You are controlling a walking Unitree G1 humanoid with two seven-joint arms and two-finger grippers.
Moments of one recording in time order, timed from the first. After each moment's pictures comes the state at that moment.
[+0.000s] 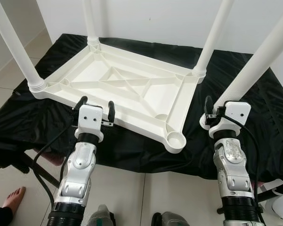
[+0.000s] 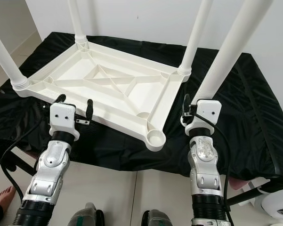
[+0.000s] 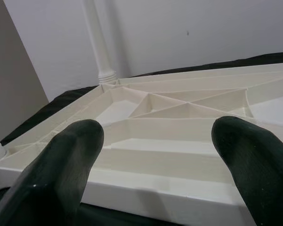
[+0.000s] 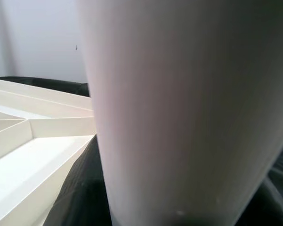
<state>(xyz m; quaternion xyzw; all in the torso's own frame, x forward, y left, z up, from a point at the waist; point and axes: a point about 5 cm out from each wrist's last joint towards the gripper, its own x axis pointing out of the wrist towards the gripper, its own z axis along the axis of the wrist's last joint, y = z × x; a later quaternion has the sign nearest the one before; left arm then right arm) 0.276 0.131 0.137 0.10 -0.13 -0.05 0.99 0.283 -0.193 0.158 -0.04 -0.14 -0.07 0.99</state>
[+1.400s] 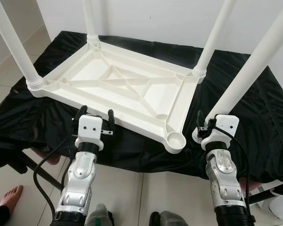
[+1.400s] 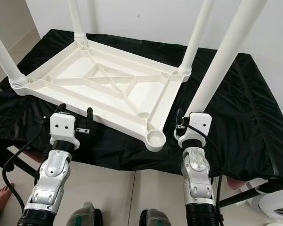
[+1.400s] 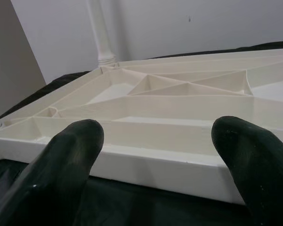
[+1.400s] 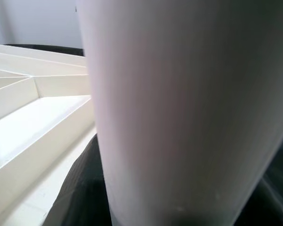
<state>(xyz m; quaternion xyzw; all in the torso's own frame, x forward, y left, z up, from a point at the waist) 0.267 0.133 0.117 0.09 -0.11 -0.05 0.99 0.274 -0.184 0.123 -0.02 -0.08 -0.07 0.99</state>
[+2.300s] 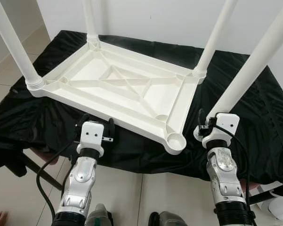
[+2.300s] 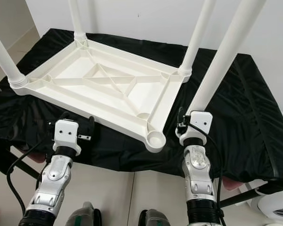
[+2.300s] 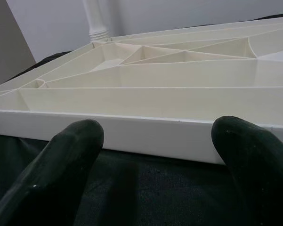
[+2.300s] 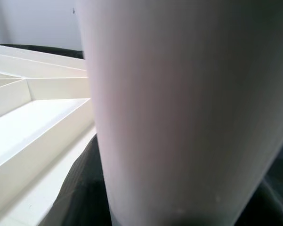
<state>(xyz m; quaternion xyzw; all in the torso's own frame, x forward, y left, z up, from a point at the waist) 0.267 0.135 0.096 0.09 -0.07 -0.05 0.99 0.280 -0.190 0.124 -0.03 -0.09 -0.07 0.99</state>
